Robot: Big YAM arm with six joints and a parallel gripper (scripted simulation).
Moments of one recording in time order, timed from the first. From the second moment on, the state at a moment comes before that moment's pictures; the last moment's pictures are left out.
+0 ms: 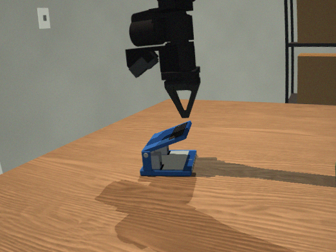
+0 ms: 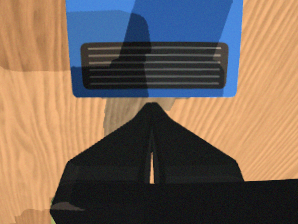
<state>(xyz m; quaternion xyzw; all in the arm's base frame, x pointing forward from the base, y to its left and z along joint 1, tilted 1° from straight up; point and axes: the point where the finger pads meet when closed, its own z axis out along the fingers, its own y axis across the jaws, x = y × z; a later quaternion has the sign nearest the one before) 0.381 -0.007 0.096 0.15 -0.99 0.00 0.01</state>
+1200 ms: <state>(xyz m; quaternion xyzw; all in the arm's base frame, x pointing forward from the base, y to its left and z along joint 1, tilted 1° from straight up) 0.383 -0.007 0.084 0.15 -0.99 0.00 0.01</state>
